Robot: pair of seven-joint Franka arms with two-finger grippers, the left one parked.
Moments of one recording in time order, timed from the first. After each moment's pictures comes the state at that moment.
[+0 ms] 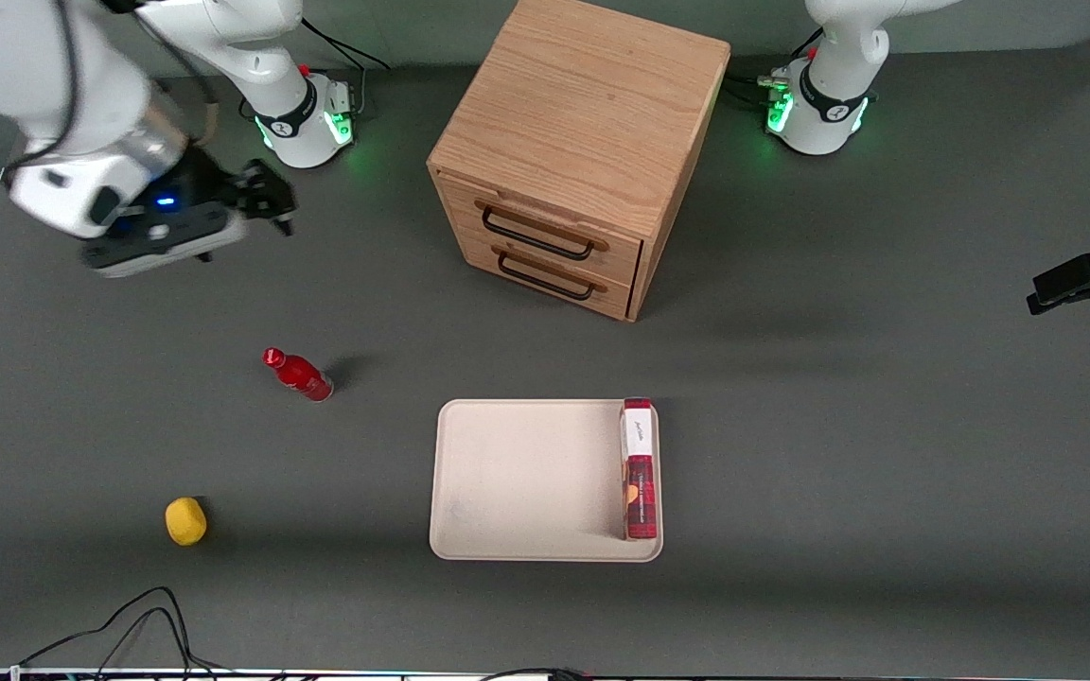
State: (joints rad) arm 0.08 0.06 0.35 -1.49 0.00 1.49 0.08
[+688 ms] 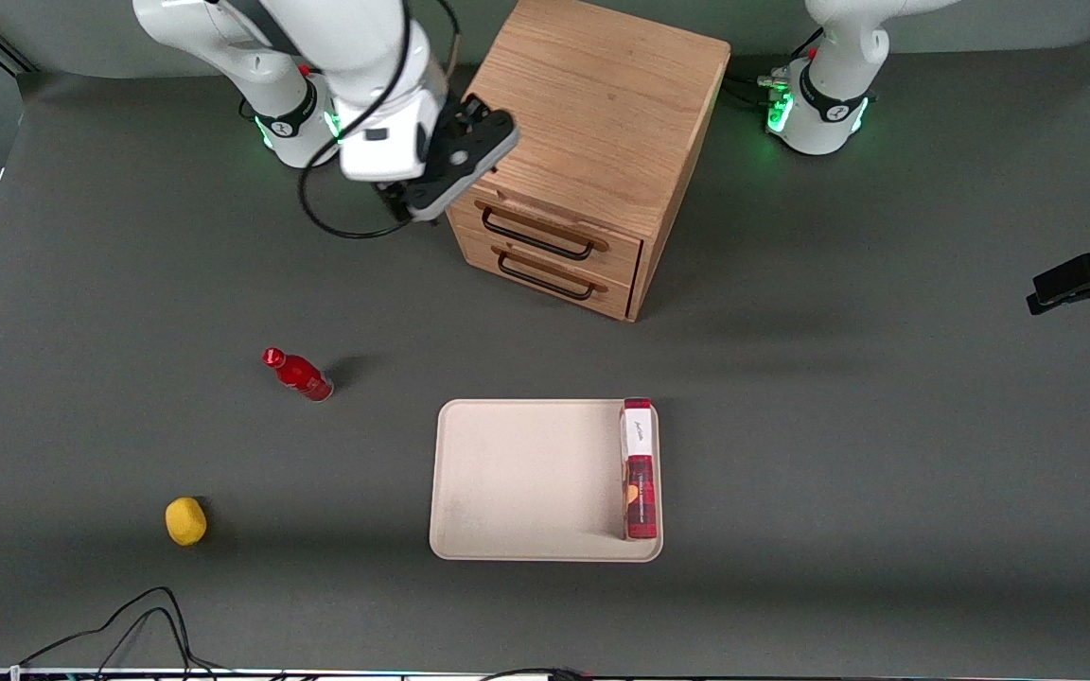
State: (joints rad) arm 0.11 0.23 0.72 -1.43 0.00 1.65 0.08
